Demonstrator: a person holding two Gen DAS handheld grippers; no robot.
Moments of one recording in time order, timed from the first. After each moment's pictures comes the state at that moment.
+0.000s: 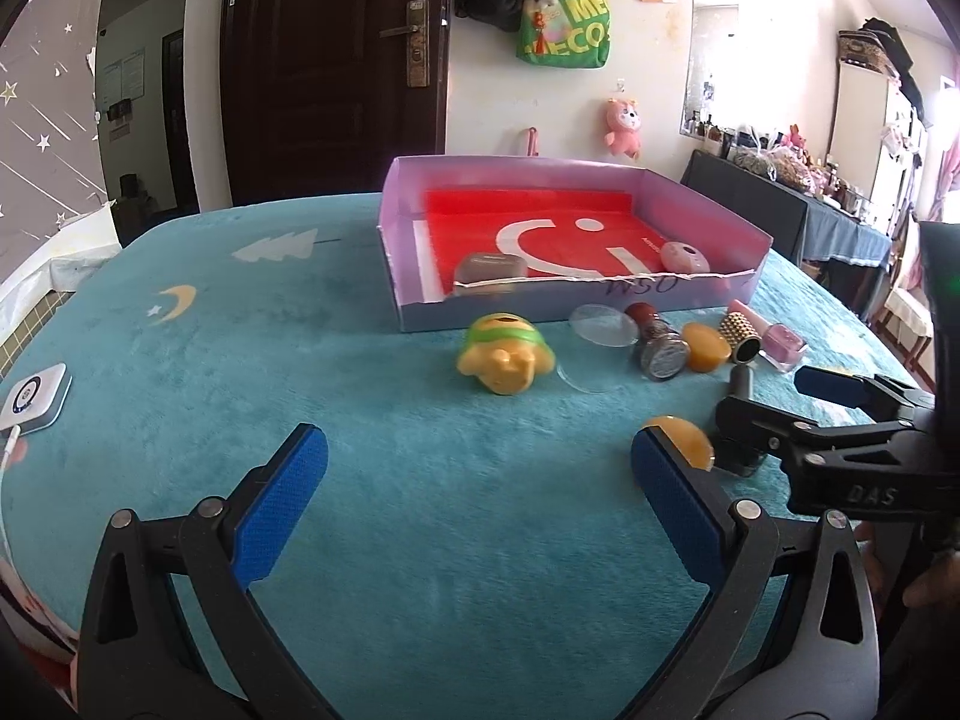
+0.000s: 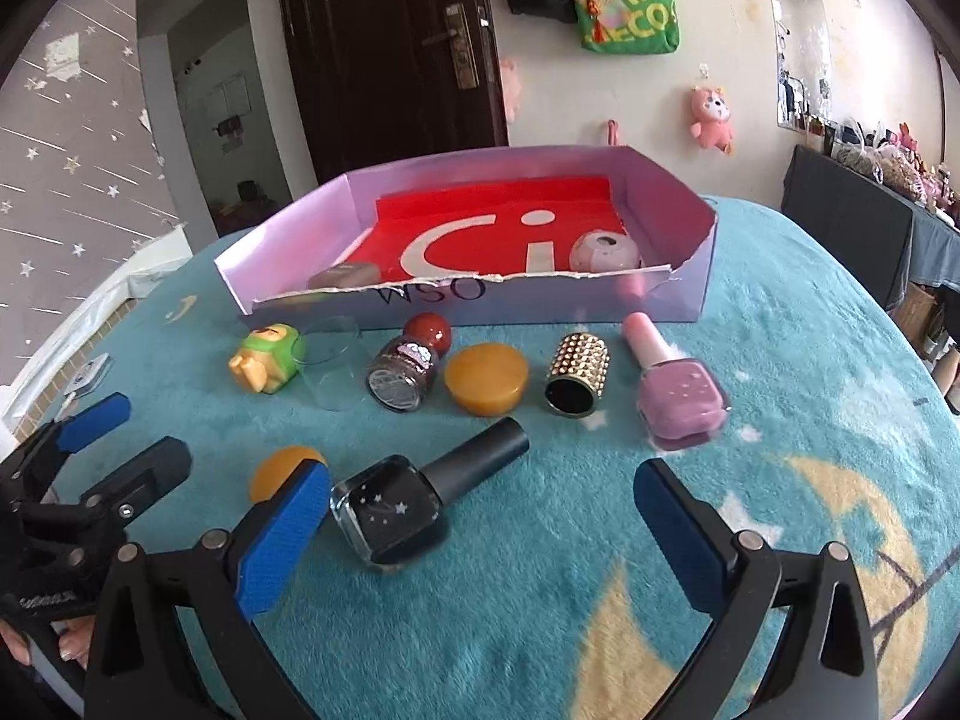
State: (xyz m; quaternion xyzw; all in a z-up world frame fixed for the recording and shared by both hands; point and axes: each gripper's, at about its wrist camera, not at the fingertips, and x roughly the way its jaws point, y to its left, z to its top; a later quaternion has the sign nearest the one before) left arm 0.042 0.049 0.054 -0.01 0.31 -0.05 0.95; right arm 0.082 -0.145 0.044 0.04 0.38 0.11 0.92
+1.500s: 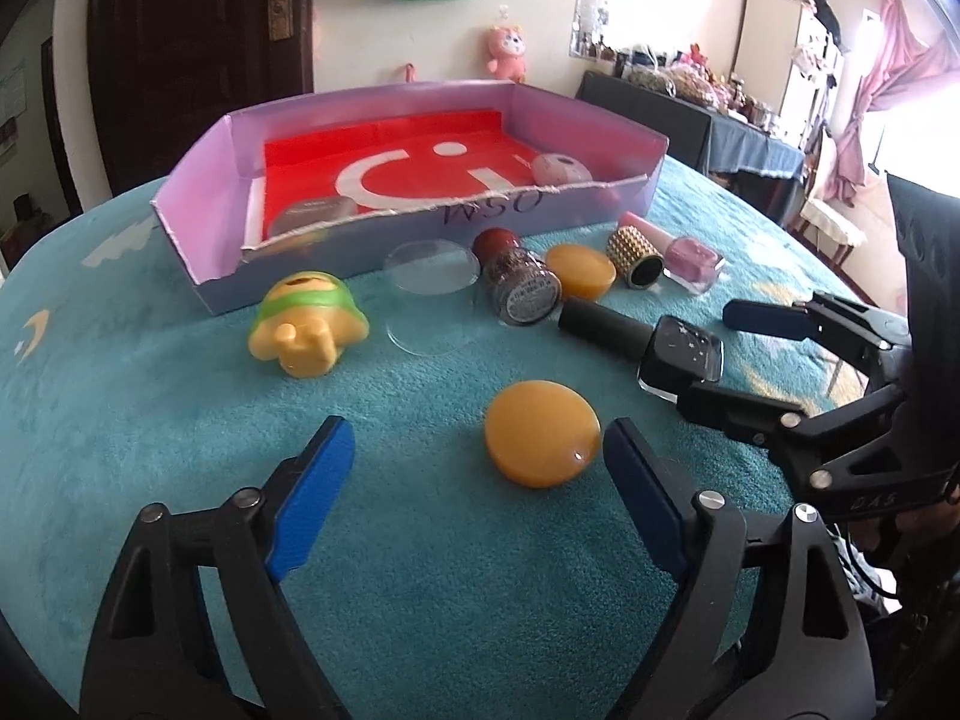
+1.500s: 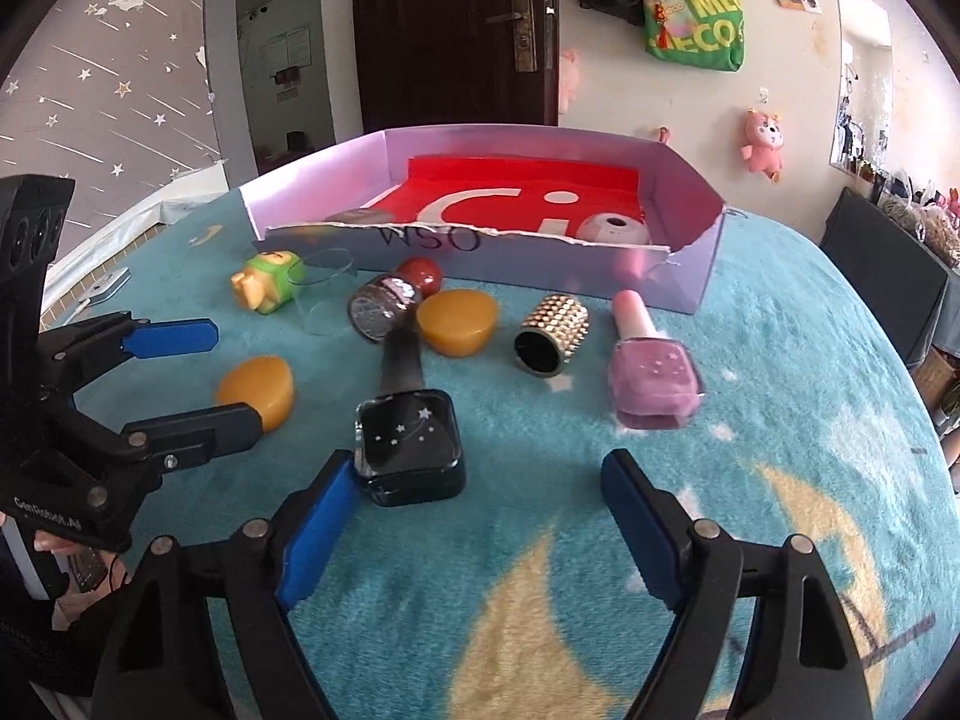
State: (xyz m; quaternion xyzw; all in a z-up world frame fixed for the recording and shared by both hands) left arm 0.069 -0.009 0.032 0.04 0.38 -0.19 0.90; right arm 0.069 -0.170 0.030 -0.03 0.38 0.17 0.91
